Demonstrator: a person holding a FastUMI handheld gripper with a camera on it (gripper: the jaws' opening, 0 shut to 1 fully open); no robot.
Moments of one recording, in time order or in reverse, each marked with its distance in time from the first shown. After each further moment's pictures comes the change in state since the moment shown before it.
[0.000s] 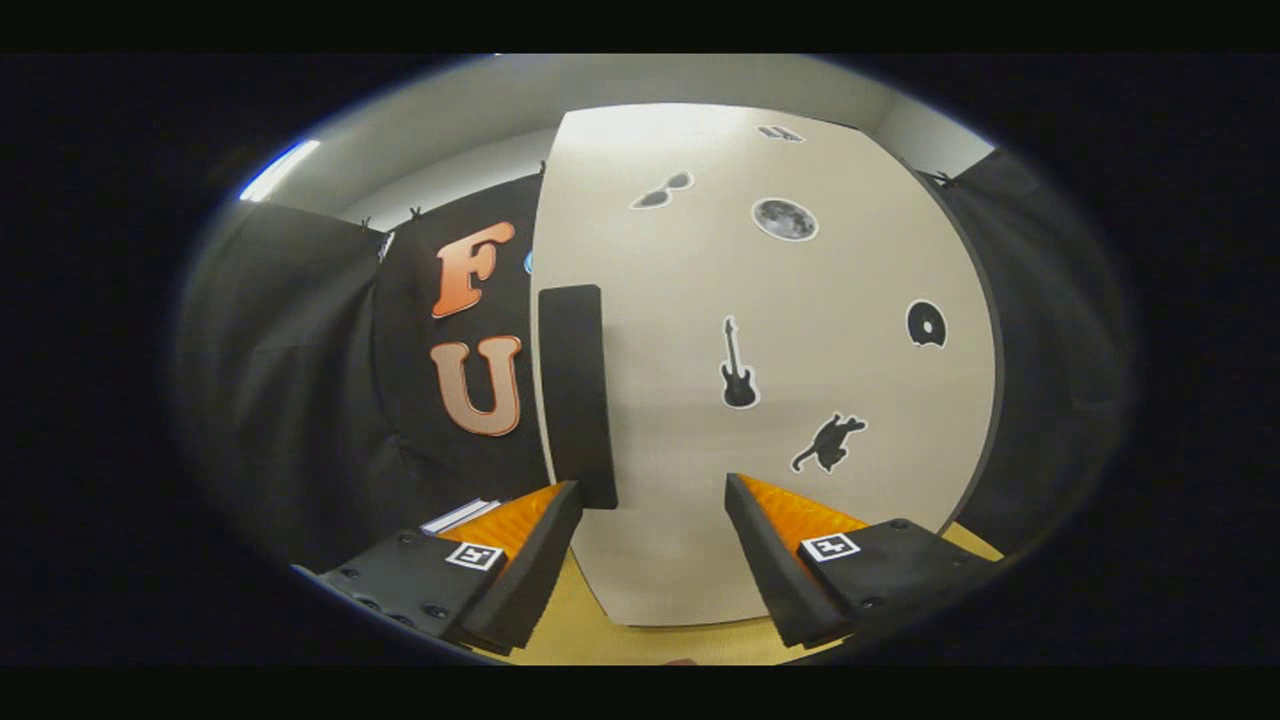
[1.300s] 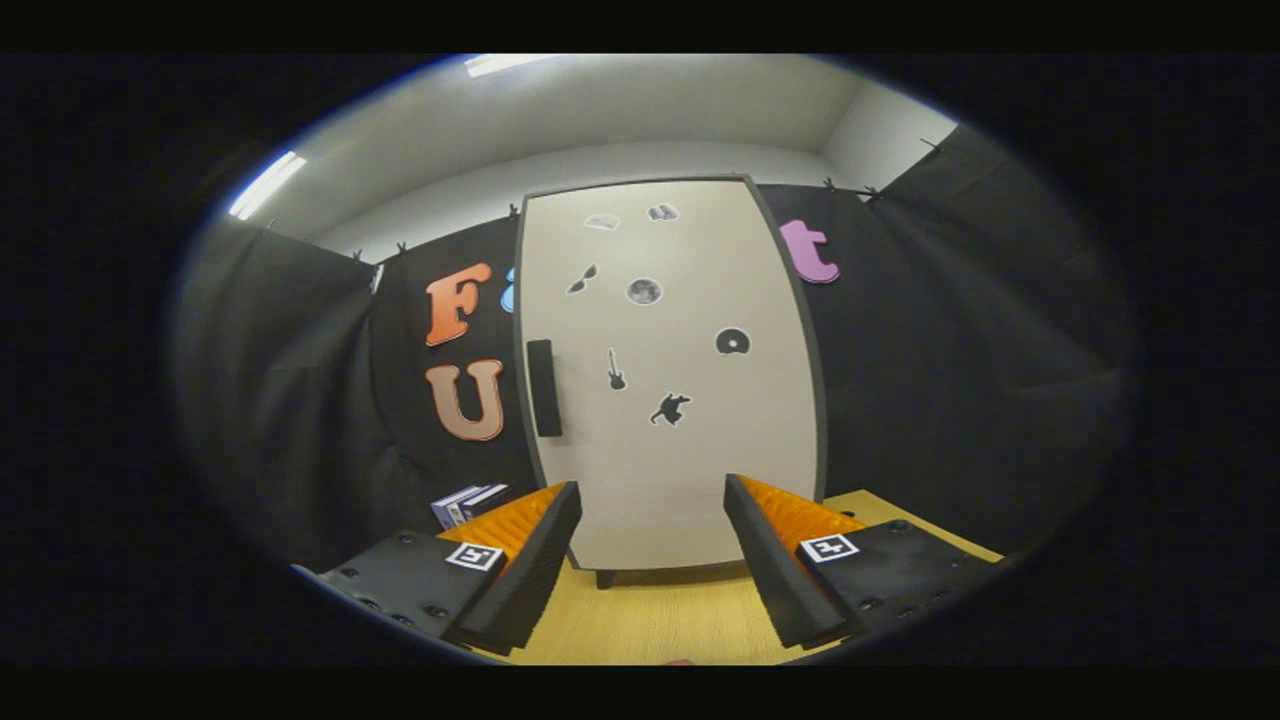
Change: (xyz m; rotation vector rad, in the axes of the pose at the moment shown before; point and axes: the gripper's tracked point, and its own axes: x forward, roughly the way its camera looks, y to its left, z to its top) arm -0.222 -0.069 -0.015 0.074 -0.088 -0.113
